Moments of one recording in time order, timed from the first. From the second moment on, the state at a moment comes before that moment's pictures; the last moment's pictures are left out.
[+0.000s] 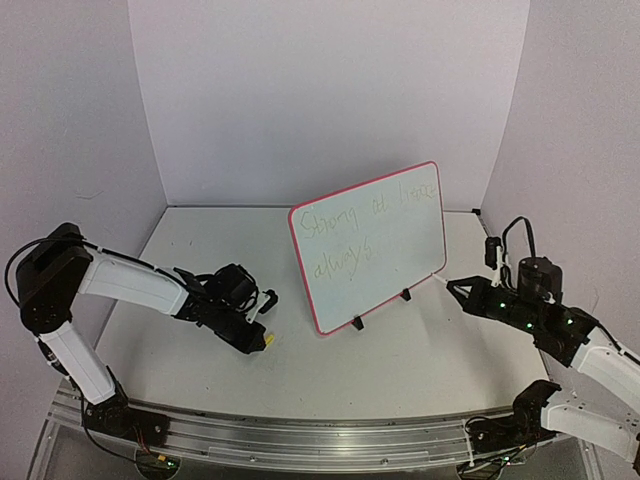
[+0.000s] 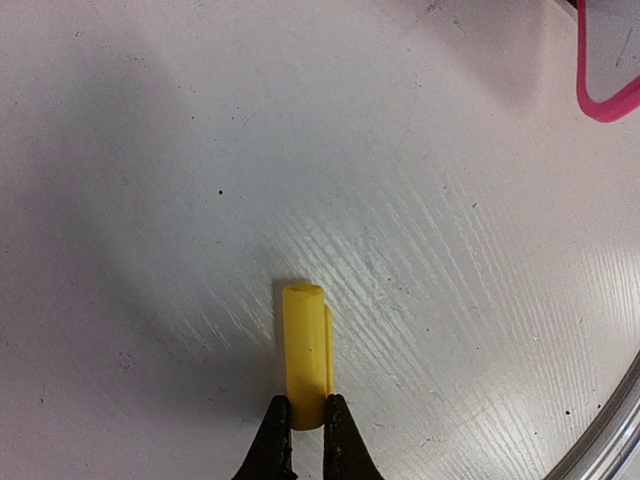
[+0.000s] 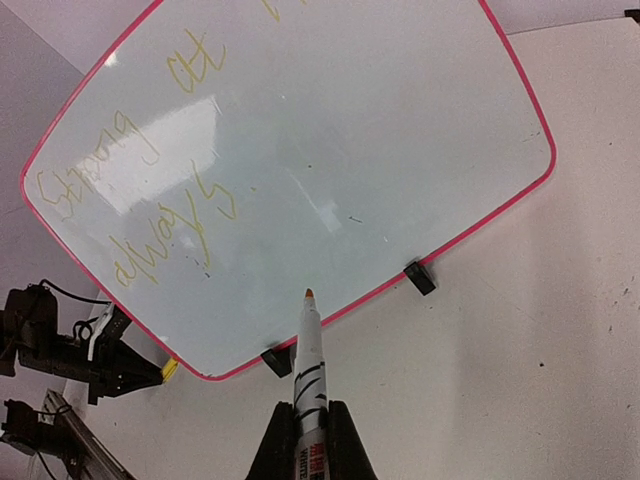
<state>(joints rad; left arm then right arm) -0.84 1.66 0.80 -0.26 0.15 -0.27 0.47 0.67 0.46 -0.18 -0.11 0.57</state>
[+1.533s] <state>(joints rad) -1.01 1.29 1.06 -0.60 0.54 0.18 0.65 1.26 1.00 -0.48 -1.02 0.41</state>
